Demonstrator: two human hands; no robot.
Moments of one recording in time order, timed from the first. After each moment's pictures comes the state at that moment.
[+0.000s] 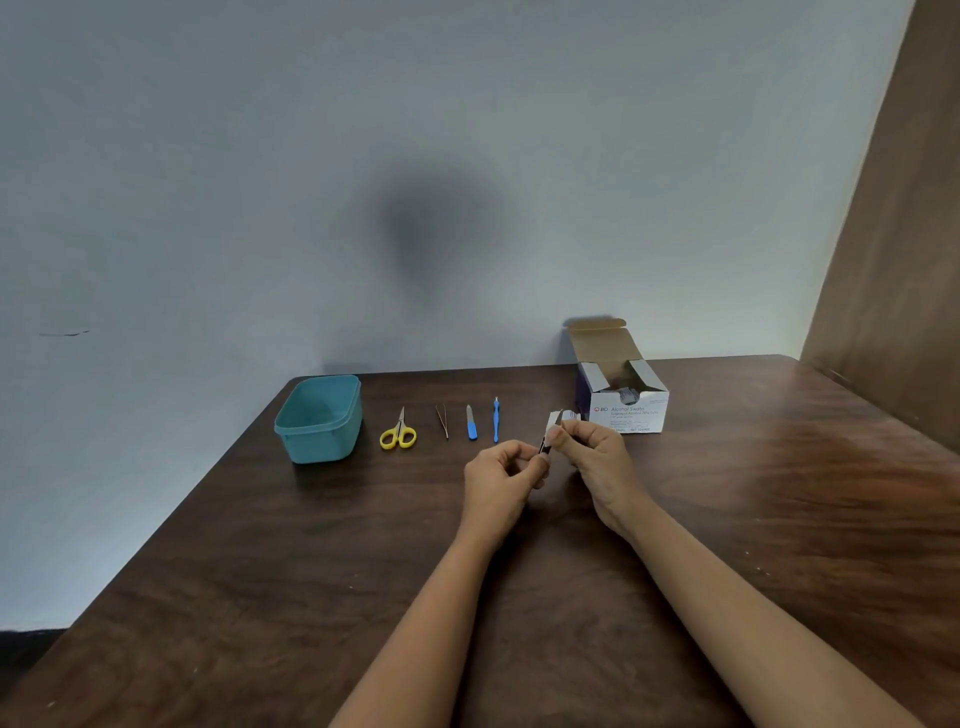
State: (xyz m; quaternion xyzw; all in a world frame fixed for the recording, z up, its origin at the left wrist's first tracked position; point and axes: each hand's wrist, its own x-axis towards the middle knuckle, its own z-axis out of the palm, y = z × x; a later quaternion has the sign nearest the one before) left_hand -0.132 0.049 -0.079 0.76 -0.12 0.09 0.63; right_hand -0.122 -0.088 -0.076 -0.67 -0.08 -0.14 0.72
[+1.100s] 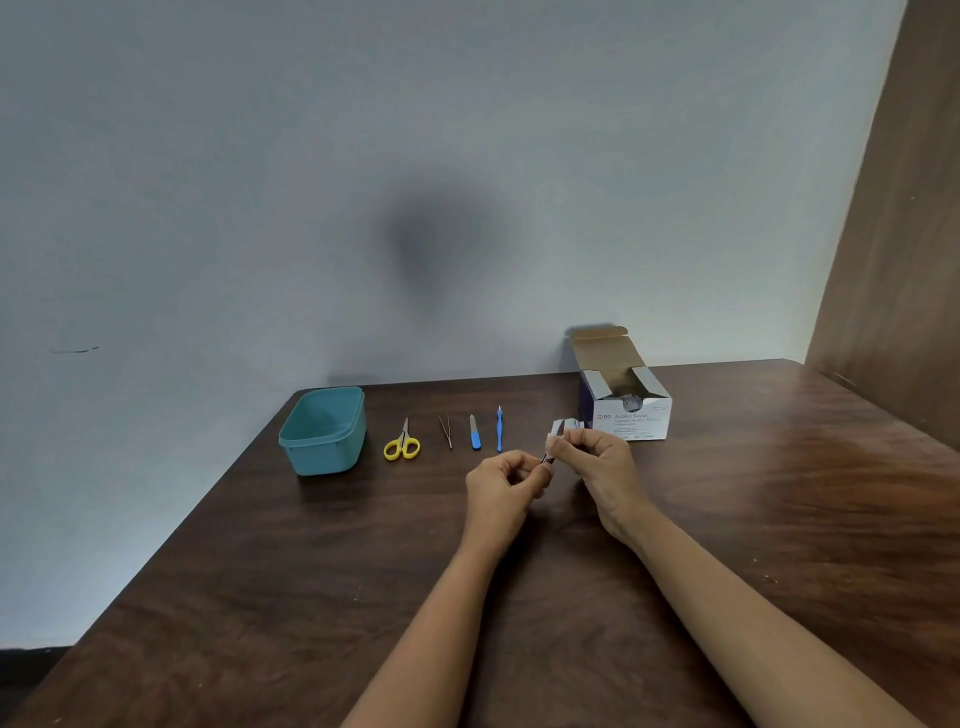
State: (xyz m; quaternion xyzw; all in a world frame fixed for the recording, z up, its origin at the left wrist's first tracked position) left_hand -0.130 0.050 -0.079 0.77 -0.13 0.09 0.61; right_hand -0.124 -0.086 -0.073 -0.67 -0.06 -0.16 0.73
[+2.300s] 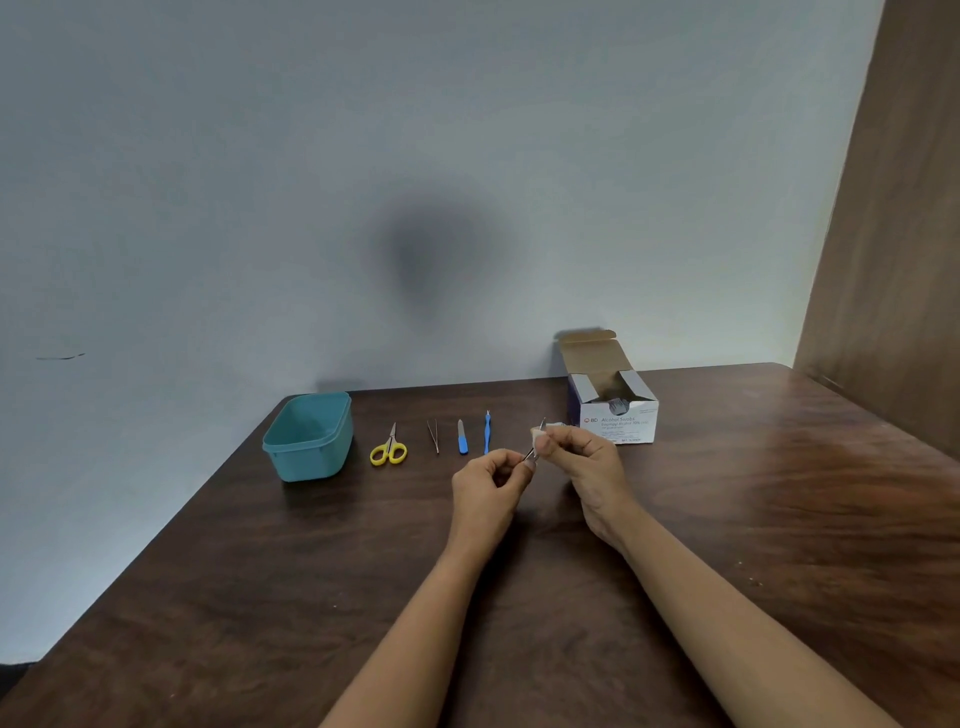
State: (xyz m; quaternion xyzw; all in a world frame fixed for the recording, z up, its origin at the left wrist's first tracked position) left_hand -0.125 0.047 -0.080 0.80 -0.12 0.14 0.57; right_hand -0.118 -0.089 -0.076 -0.60 -0.07 -0.16 0.78
